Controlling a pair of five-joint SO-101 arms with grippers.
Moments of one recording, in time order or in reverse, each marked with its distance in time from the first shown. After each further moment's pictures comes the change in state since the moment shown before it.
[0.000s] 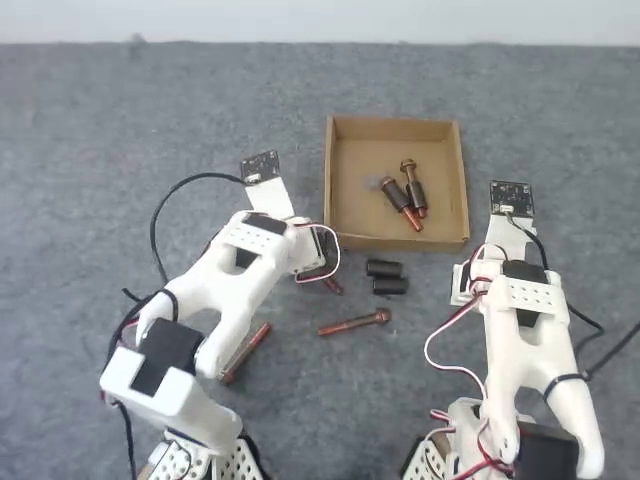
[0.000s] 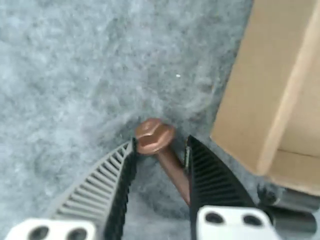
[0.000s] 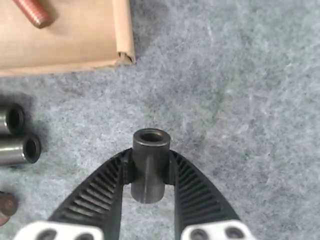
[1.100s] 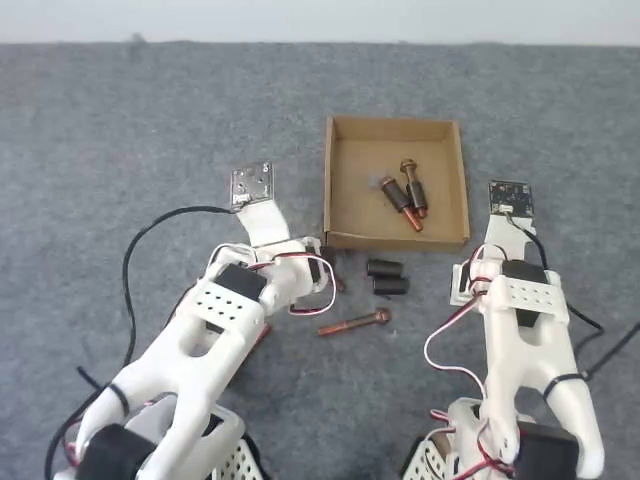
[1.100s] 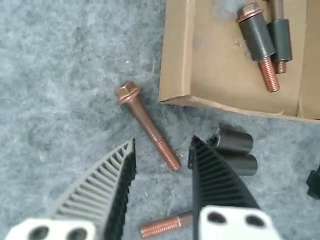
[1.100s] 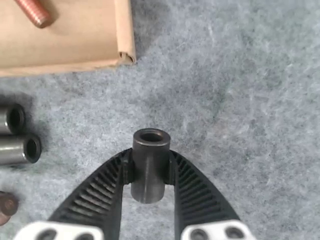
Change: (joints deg) left arm 4.3 -33.8 22.7 -6.2 -2.2; right arm -0.1 0.0 0.0 0.0 0.0
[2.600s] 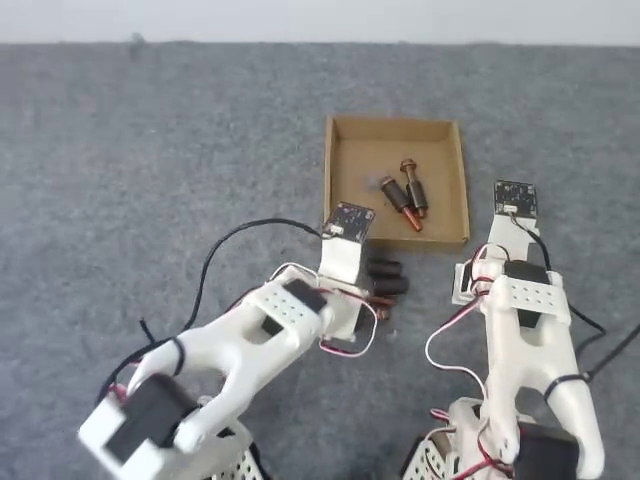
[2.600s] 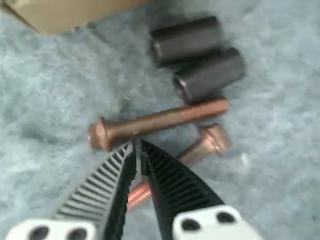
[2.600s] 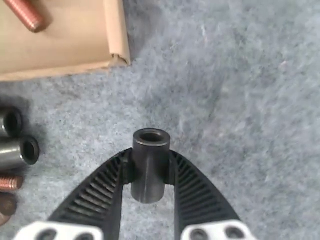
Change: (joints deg) left arm 15.4 17.8 -3.7 -1.8 -13.0; right arm 0.6 0.0 0.0 0.0 -1.1
